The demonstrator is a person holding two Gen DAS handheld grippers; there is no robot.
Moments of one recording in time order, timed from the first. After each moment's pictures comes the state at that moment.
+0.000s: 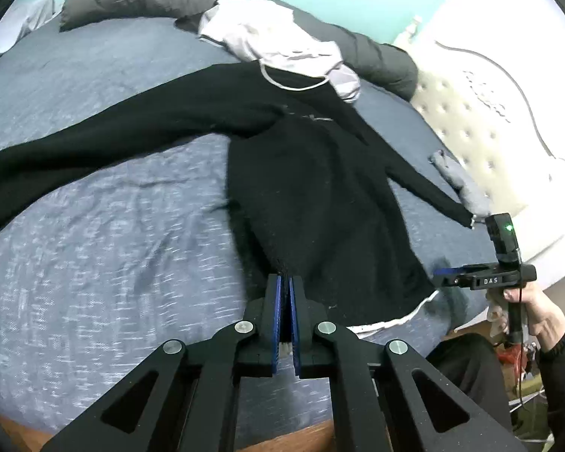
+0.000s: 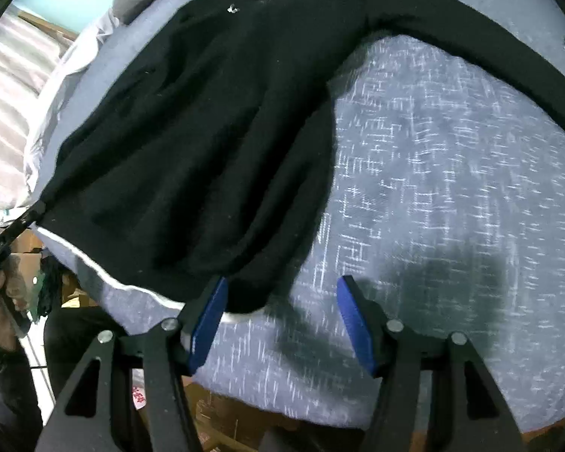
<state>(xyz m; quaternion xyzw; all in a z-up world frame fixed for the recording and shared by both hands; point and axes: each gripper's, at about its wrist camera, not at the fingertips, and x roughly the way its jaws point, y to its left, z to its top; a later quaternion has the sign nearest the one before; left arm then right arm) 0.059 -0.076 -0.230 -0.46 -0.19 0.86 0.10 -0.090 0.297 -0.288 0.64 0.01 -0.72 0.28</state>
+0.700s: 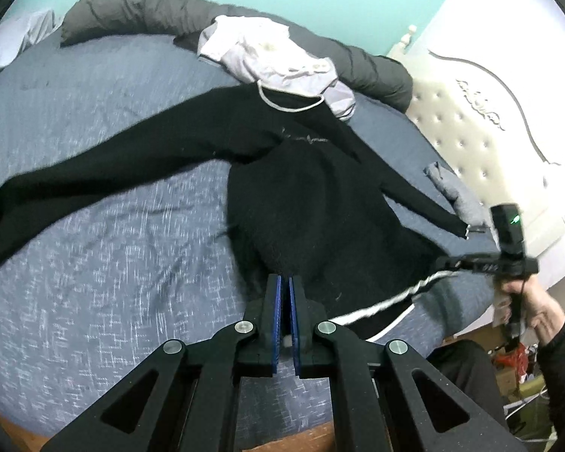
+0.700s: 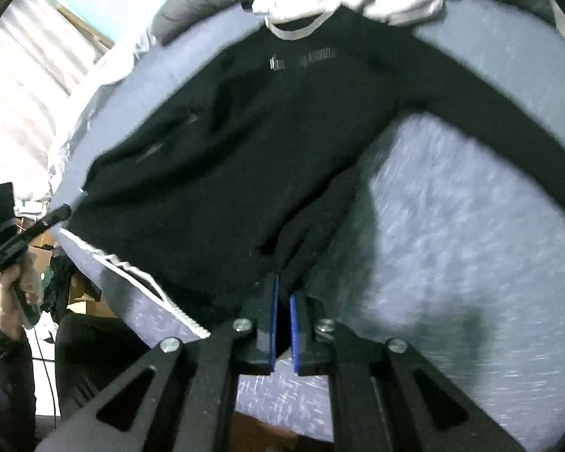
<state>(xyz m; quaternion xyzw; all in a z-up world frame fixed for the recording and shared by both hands) 0.059 -0.082 -0.184 -0.43 -0.18 0.88 0.10 -0.101 0.310 -0.209 0.56 0.01 -0.76 0.33</state>
